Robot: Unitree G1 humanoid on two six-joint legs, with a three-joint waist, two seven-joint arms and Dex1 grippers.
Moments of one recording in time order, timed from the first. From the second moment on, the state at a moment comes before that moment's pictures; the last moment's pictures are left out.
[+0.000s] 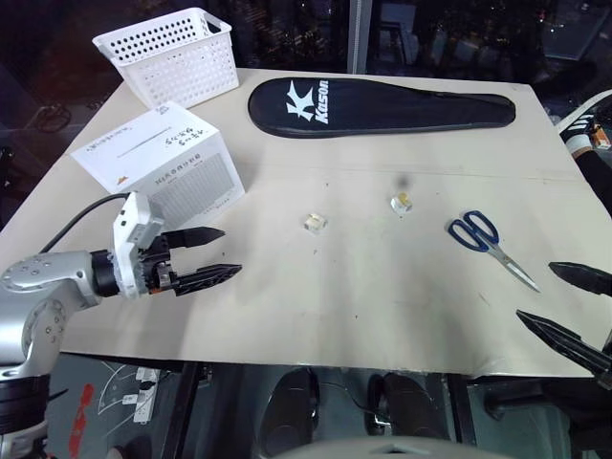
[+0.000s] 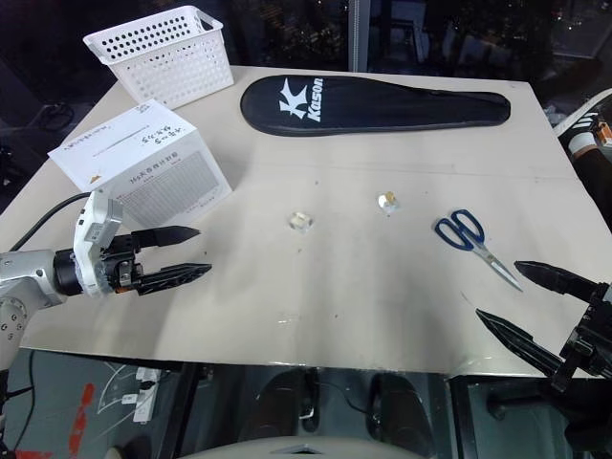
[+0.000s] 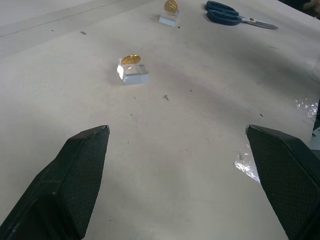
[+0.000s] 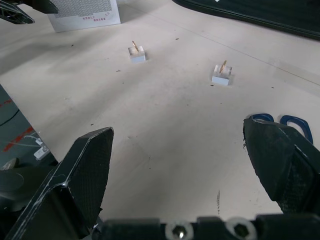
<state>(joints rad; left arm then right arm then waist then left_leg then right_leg) -0.06 0.96 0.37 -0.20 -0.67 0.63 -1.19 0.60 -0.75 -0.94 -0.83 0.95 0.62 0.92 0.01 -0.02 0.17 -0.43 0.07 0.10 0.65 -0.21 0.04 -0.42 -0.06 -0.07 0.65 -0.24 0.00</state>
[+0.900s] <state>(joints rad) -0.11 0.80 0.27 -0.41 -0.77 0.63 -1.02 -0.54 -0.42 0.10 -0.17 0.42 0.85 0.19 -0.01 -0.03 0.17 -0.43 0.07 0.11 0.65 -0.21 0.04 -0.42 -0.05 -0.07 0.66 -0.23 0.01</state>
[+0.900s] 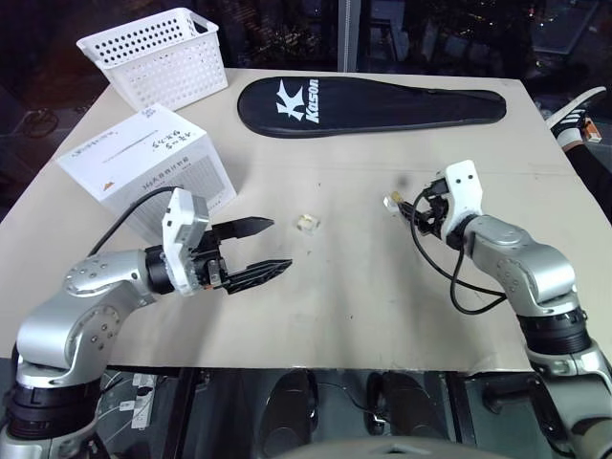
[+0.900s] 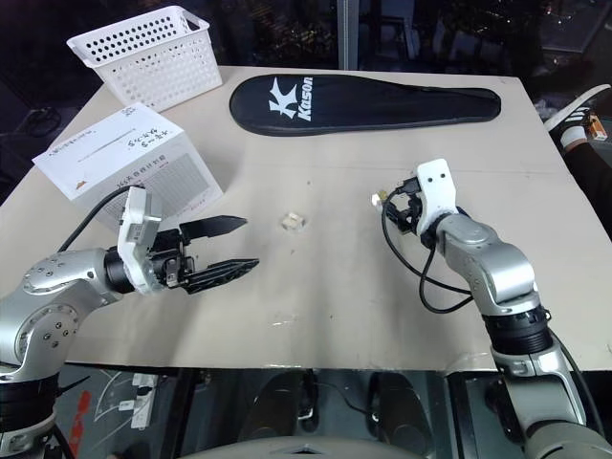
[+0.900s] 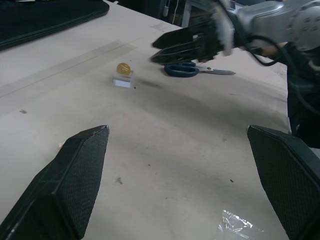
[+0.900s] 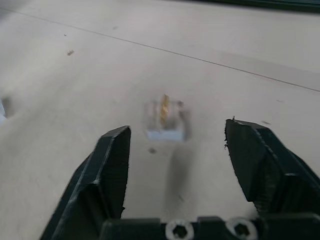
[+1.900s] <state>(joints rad) -0.14 0.78 0.26 -0.42 -0.78 0.61 -0.96 -0.69 -0.31 0.11 0.18 0.23 0.73 0.34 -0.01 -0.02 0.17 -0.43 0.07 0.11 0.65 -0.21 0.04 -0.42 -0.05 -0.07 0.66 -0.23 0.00</state>
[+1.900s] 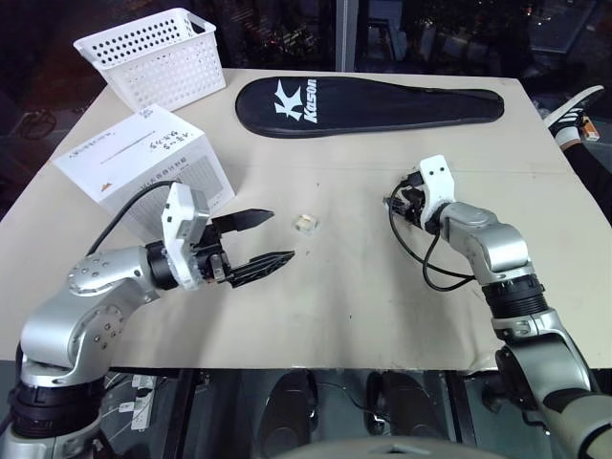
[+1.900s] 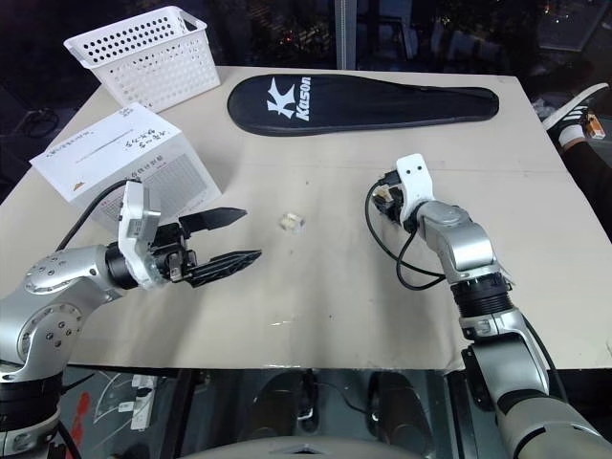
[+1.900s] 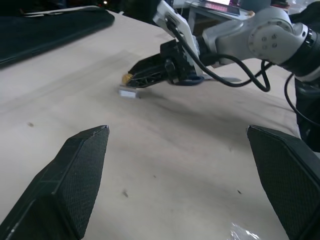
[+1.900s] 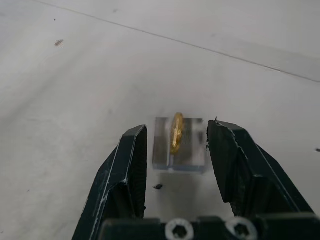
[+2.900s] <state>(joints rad) -0.49 0.68 0.19 -0.28 -1.08 0.84 -0.86 -0.62 -0.46 -0.02 -0.50 0.70 0.93 0.70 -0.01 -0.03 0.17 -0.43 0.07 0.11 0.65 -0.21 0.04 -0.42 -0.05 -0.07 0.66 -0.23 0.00</state>
